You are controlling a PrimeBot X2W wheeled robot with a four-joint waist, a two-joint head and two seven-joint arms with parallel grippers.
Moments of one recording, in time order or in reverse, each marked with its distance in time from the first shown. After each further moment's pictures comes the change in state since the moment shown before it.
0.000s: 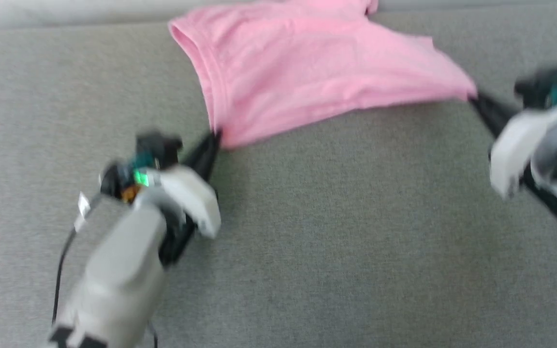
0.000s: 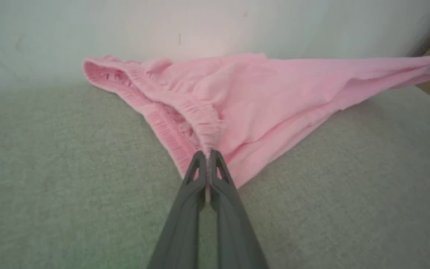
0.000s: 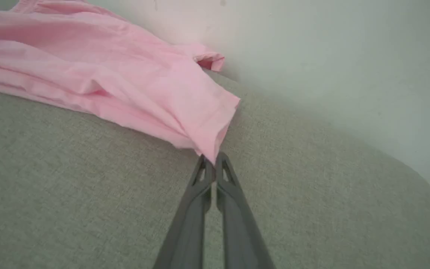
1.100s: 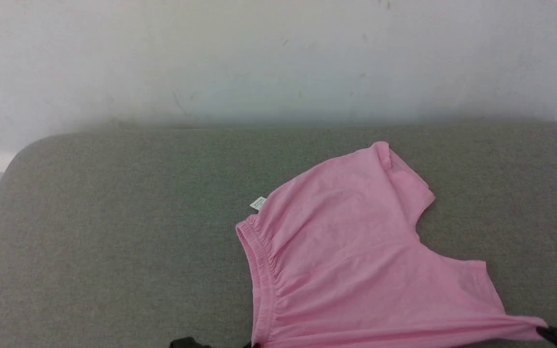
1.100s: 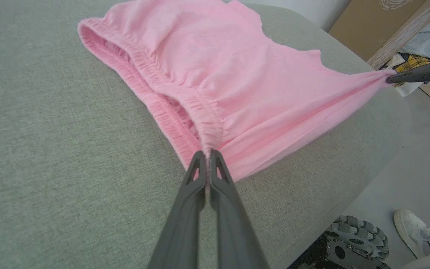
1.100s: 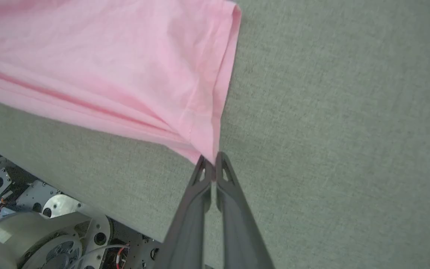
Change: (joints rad) left arm 0.783 0.219 -0.148 -0.698 -0.059 0.138 0.164; right arm 0.770 -0.510 -0.017 -0.519 0.464 0.000 0.243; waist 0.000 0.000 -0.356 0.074
